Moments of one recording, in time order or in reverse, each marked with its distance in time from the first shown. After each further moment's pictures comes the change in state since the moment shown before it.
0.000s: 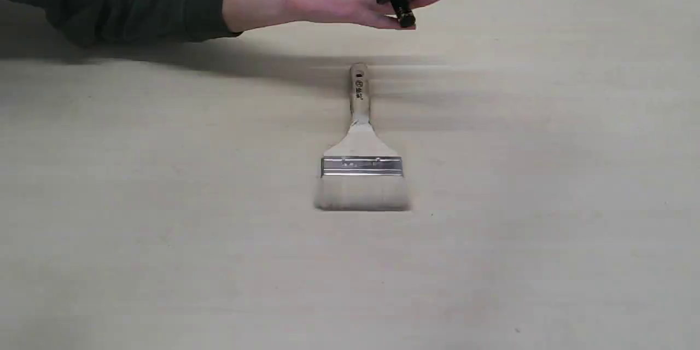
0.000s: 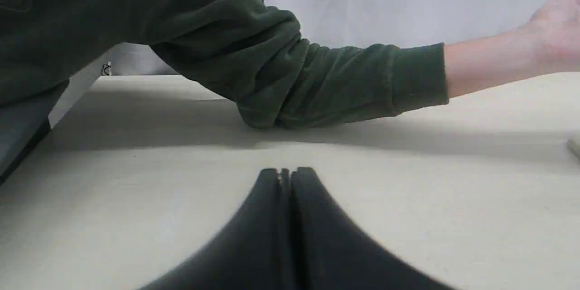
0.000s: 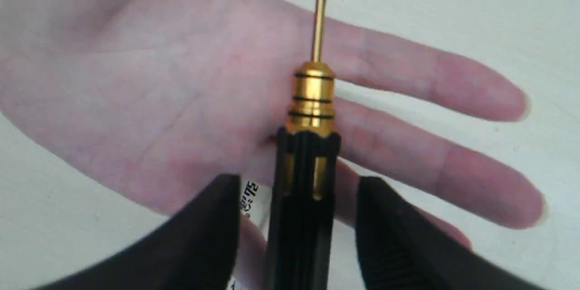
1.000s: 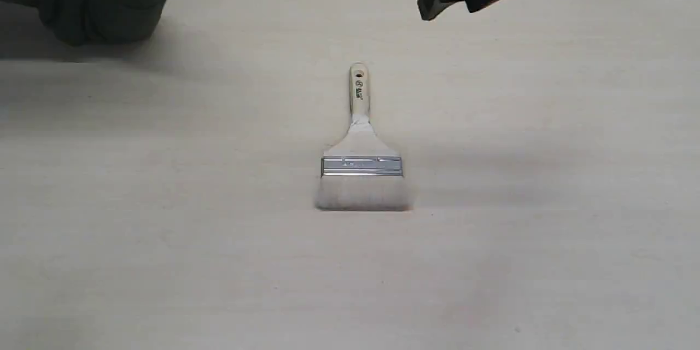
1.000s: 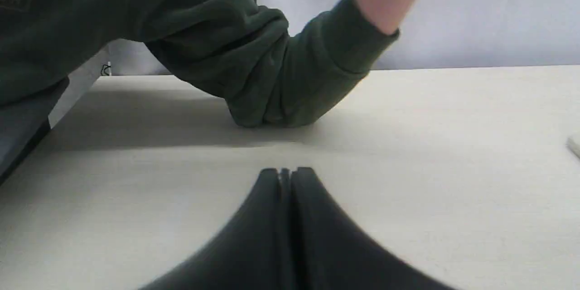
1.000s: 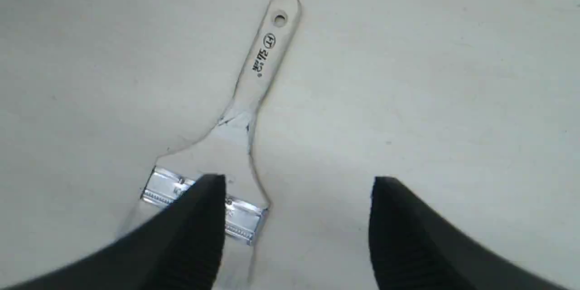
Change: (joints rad) left arm 0.000 0.000 0.000 0.000 0.000 0.000; right arm 0.000 -0.410 0.417 0.021 -0.008 -0.018
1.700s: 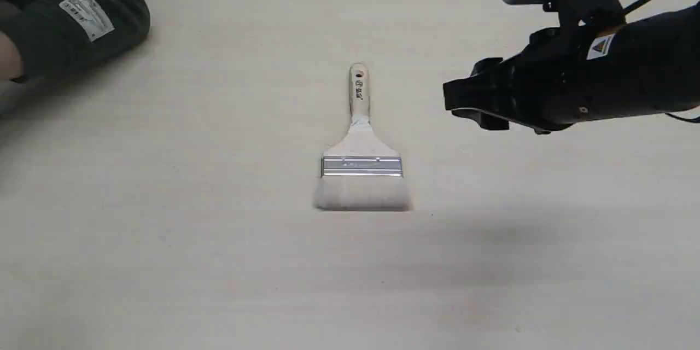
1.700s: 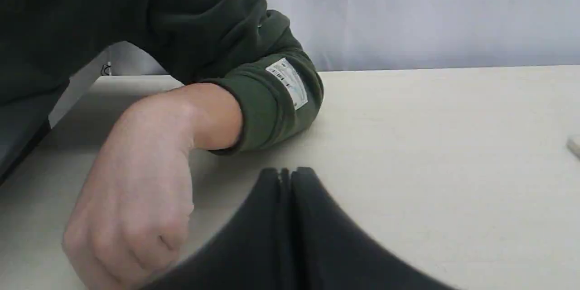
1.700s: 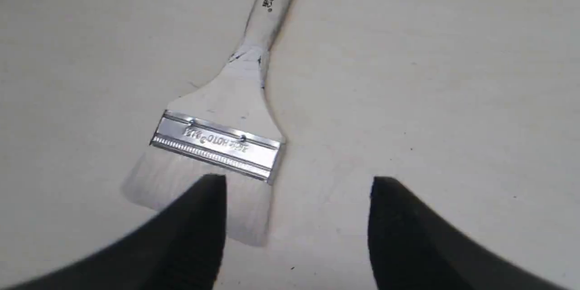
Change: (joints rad) left arm 0.000 0.000 0.000 0.000 0.000 0.000; right arm 0.000 -0.335 0.692 0.193 -0.562 -0.089
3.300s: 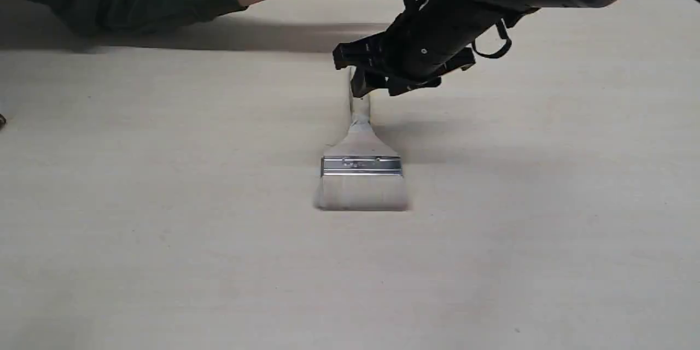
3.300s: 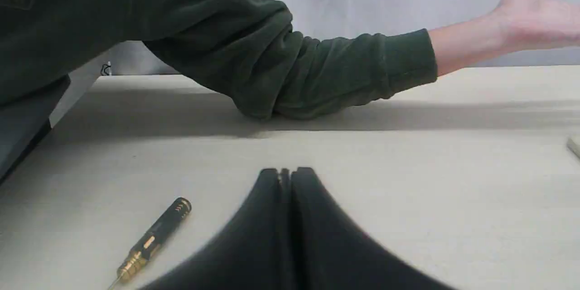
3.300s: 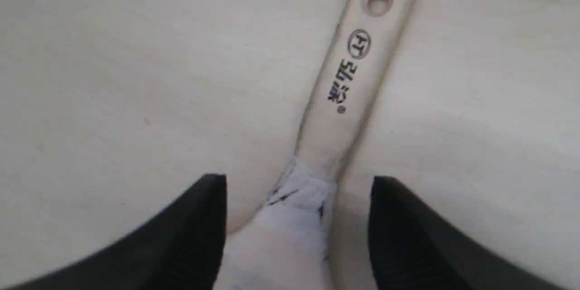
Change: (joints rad) left arm 0.000 0.000 0.000 0.000 0.000 0.000; right arm 0.000 0.702 -0.647 0.187 0.224 -0.152
